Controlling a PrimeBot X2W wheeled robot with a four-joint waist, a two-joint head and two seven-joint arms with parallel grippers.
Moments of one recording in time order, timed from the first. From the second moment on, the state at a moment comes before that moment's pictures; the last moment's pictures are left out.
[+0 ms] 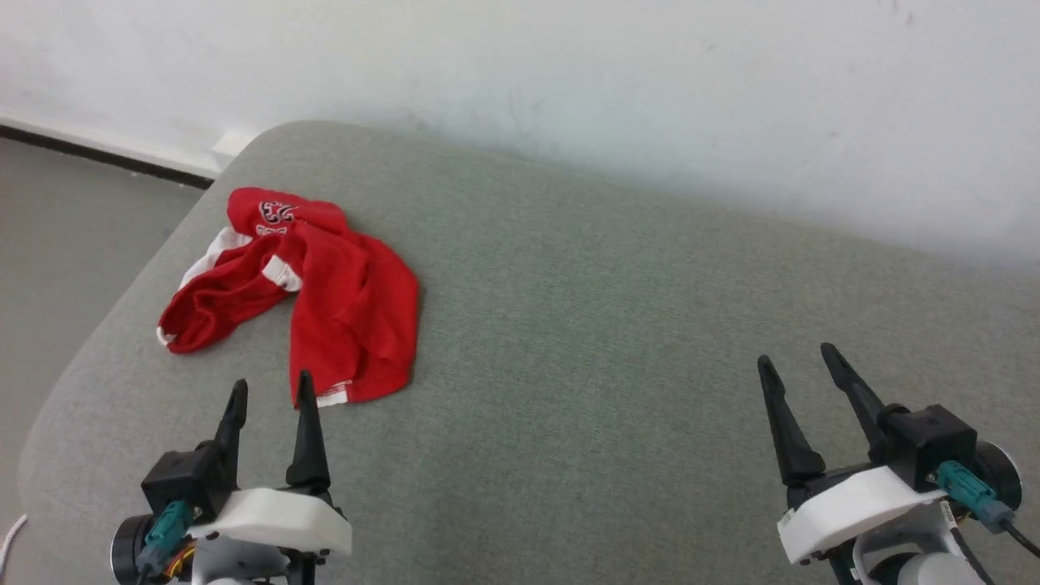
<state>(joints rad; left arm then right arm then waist) 0.01 0.05 0.04 0.05 -0.20 0.03 -0.15 0.02 -0.05 0.04 -0.02 0.09 0.13 -0.07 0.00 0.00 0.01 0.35</state>
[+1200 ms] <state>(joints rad) -0.62 0.25 0.16 0.40 -0.33 -0.05 0.03 -0.09 -0.05 0.10 -0.20 -0.04 0.13 0.04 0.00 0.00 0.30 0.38</state>
